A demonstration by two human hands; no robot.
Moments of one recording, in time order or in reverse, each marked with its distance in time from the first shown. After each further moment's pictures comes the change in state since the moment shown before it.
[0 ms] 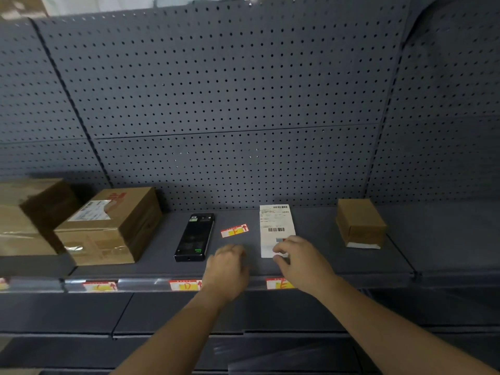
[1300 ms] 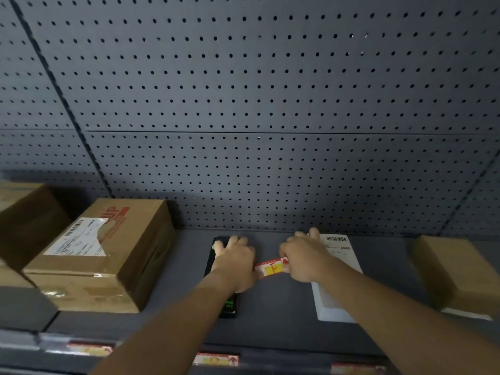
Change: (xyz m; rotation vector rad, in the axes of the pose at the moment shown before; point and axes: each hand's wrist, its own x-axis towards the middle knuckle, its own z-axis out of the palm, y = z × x) left_hand 0.154 -0.123 0.015 0.282 -0.393 0.013; right_hand 0.210 -0.001 0.097 -0.628 -0.411 -0.125
